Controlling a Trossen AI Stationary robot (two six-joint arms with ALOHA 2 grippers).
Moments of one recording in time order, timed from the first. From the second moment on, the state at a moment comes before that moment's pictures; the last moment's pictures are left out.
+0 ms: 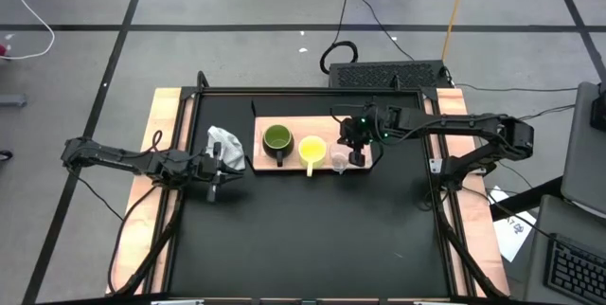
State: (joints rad) left arm -0.15 0.26 0.01 0.05 -0.11 0.00; right arm -0.33 1.39 0.89 -0.35 -0.13 -0.20
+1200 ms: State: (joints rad) left arm -0.15 0.26 0.01 0.05 -0.11 0.01; right arm -0.35 1.33 0.80 -0.29 -0.05 -0.25
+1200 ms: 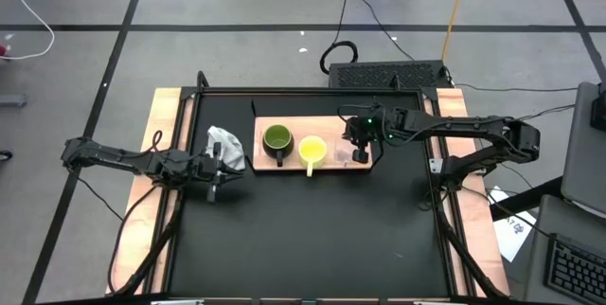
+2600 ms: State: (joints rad) left arm -0.15 0.26 0.01 0.05 -0.11 0.02; right arm -0.34 1.33 0.80 -0.25 -0.06 -0.19
